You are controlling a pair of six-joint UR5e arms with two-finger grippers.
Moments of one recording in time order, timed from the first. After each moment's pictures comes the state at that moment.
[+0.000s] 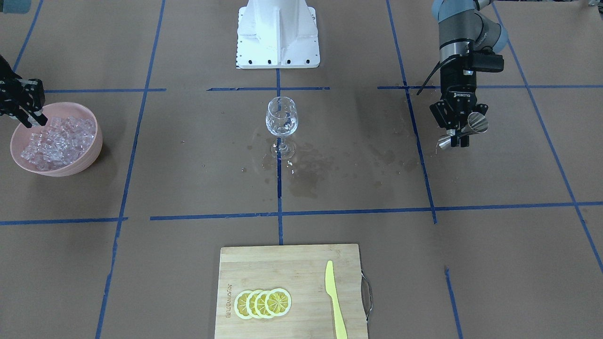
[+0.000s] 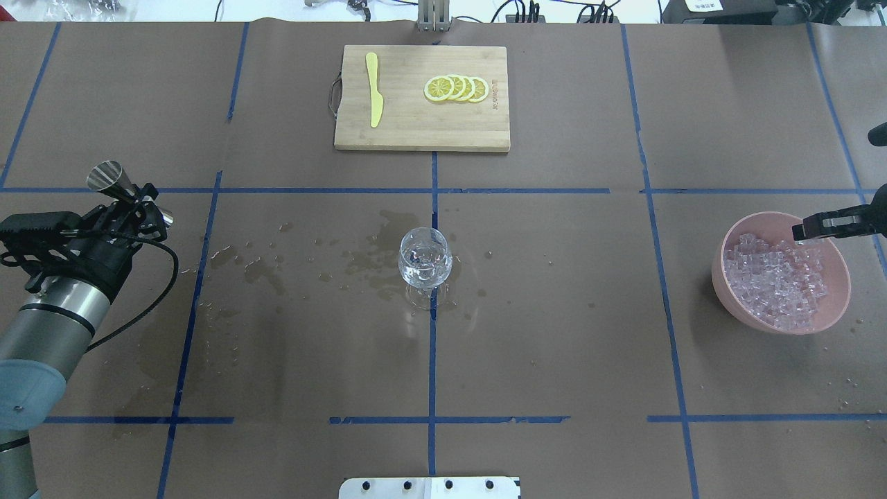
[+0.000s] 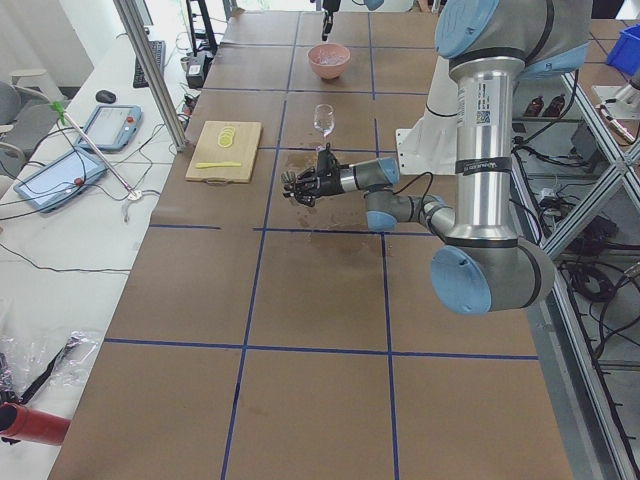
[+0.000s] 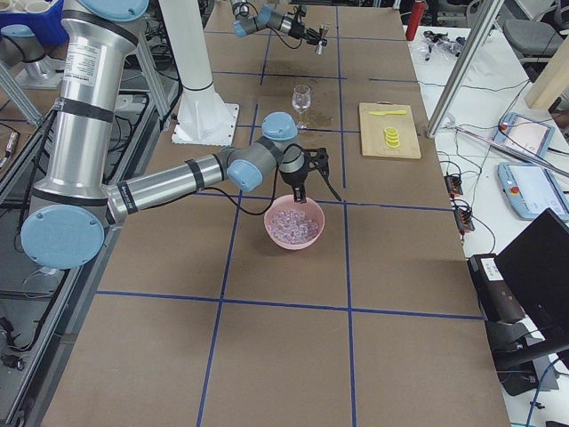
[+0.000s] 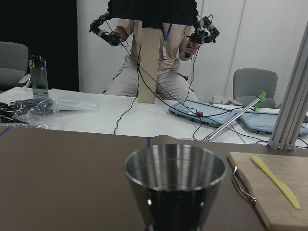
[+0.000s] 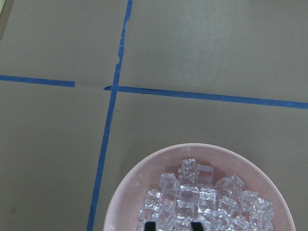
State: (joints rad) left arm -0.35 -1.47 -1.85 -2.59 -0.64 -1.25; right arm 1.04 -1.78 2.10 -1.13 2.13 0.76
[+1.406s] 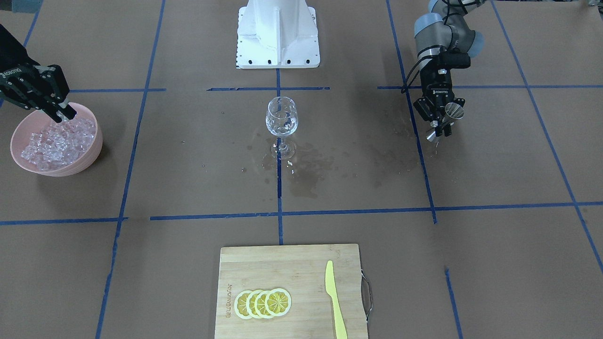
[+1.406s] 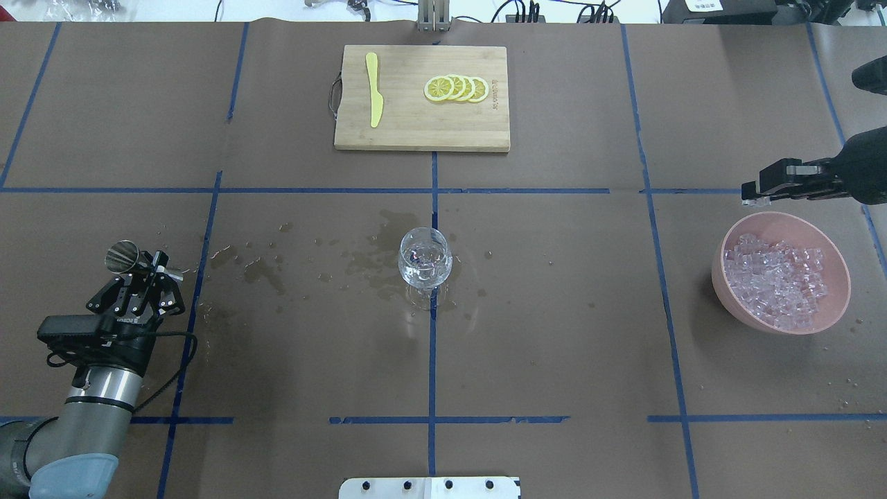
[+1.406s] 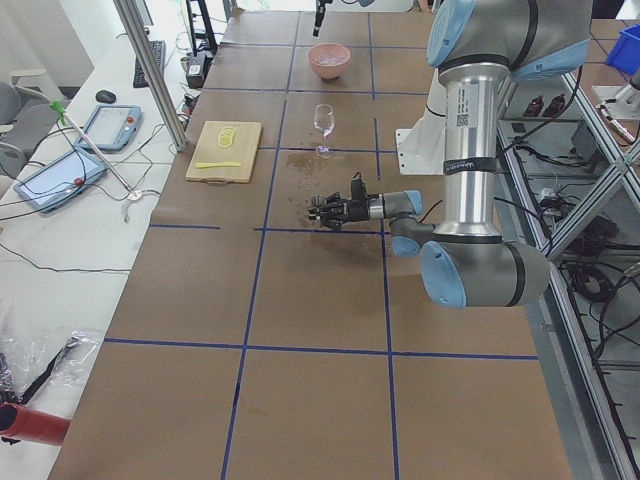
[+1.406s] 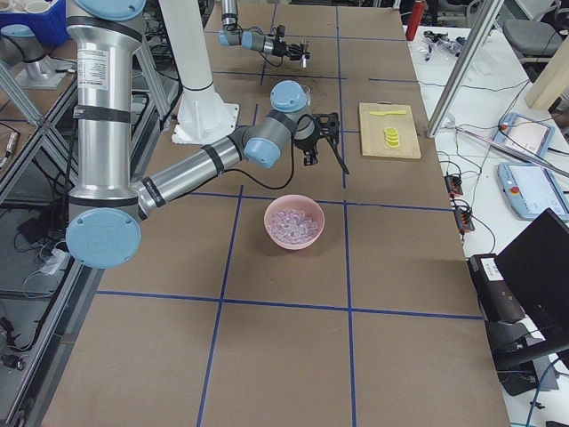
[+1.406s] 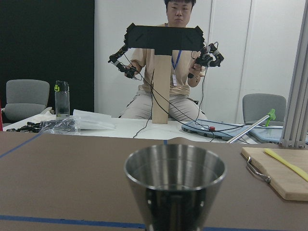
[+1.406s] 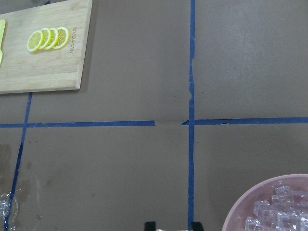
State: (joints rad) left arm -0.10 -1.49 -1.65 -2.59 -0.29 -1.39; right arm 1.05 -1.62 2.12 -1.08 2.22 1.02
